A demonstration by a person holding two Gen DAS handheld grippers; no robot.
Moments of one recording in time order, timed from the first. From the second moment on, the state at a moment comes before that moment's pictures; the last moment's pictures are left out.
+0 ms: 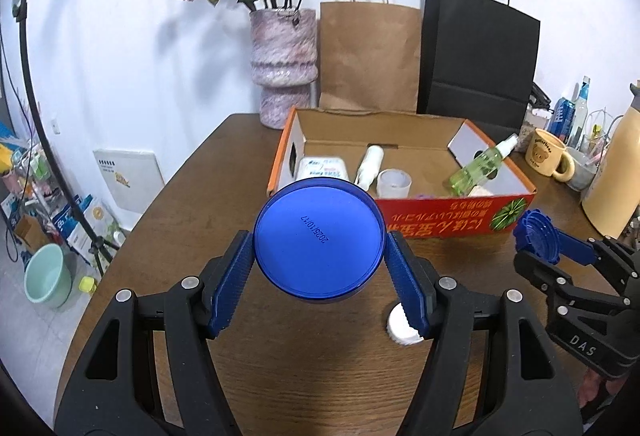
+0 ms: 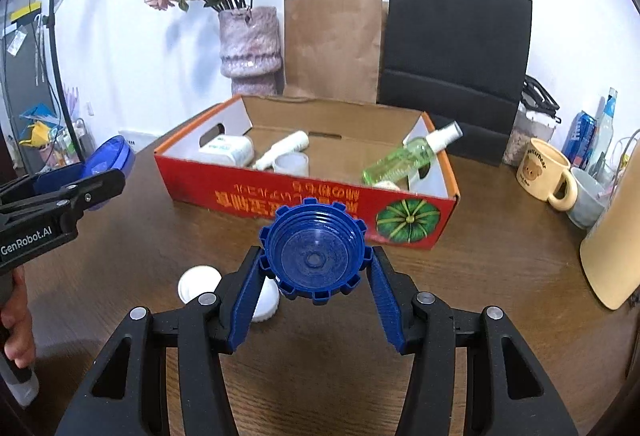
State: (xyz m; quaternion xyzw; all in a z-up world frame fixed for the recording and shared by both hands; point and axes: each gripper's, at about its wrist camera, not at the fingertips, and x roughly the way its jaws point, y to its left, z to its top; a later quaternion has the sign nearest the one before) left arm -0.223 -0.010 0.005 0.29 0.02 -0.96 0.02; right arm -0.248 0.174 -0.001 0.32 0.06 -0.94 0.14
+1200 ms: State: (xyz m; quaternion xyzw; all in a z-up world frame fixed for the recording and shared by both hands) left arm -0.309 0.009 0.026 0.27 0.05 -0.96 0.03; right arm -0.320 0.170 0.028 0.27 0.05 -0.95 0.14
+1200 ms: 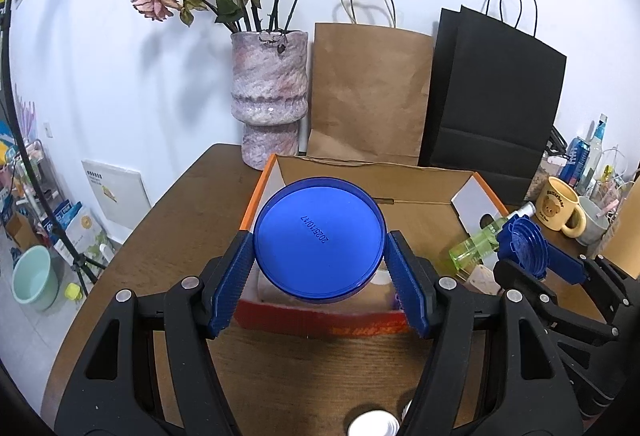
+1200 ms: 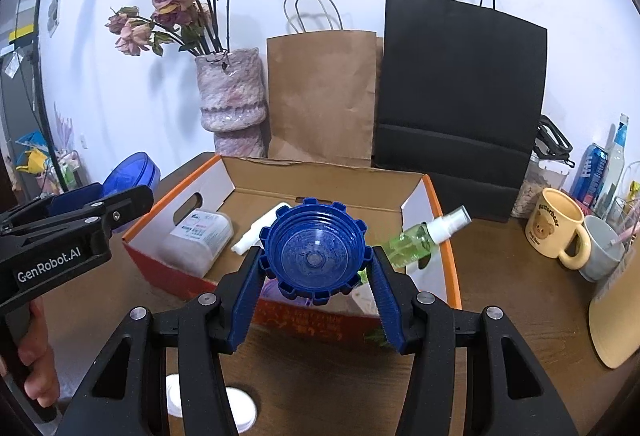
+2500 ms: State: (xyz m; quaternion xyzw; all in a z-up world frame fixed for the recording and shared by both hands) left arm -0.418 0.007 0.000 0.29 0.00 -0.95 0.05; right arm -0.424 0.165 -0.001 0.29 0.09 -0.95 0.12
